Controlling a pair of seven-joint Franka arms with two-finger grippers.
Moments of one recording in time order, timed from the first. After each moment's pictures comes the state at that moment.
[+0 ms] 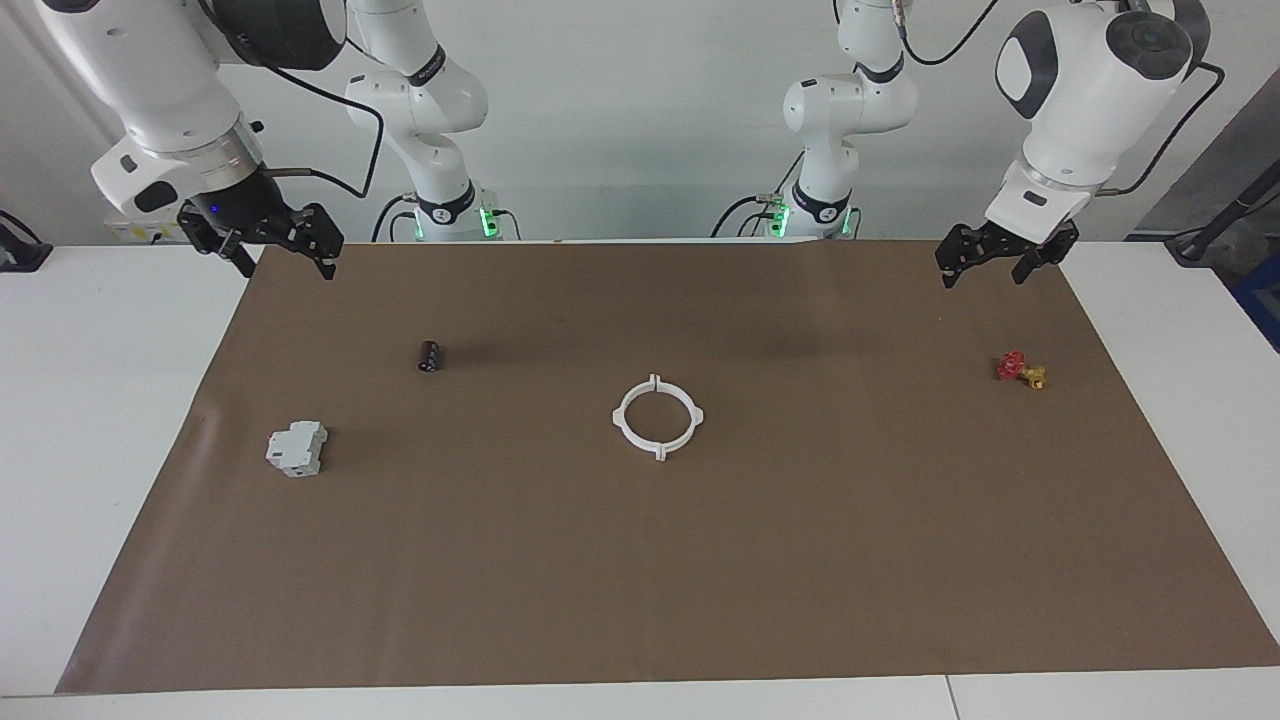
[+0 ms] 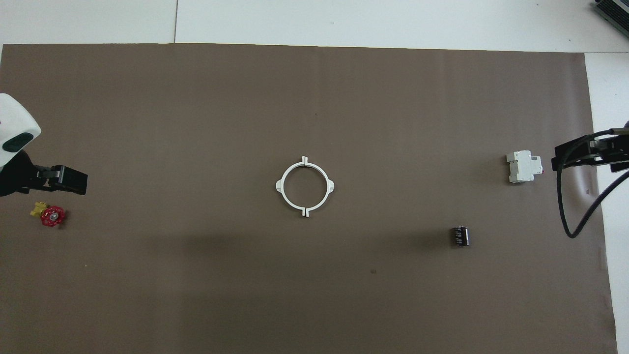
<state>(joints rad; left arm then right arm) 0.01 -0.09 -0.06 -1.80 0.07 1.62 0.02 0.02 0.03 -0.06 -1.52 -0.03 1.48 0.01</state>
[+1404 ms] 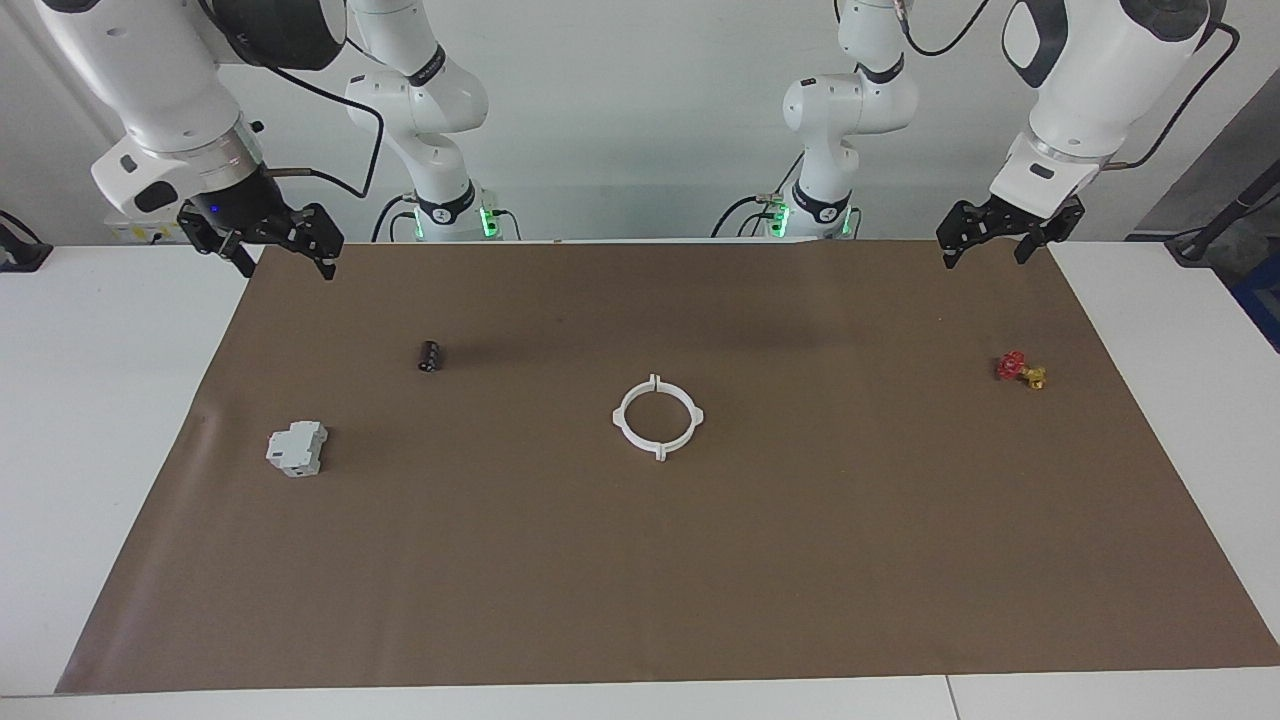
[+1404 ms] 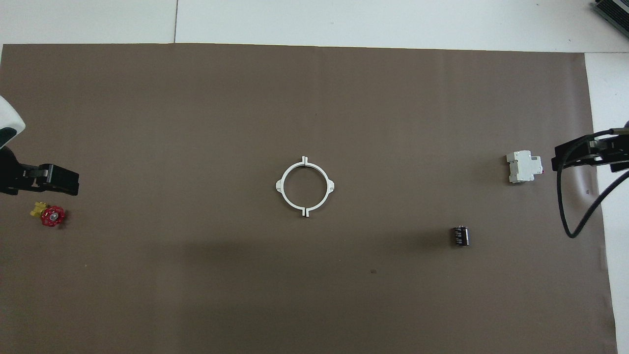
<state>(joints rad) -0.02 -0.09 -0.04 -1.72 0.07 1.55 0.00 0.02 0.03 -0.06 -1.52 -0.03 1.48 0.01</state>
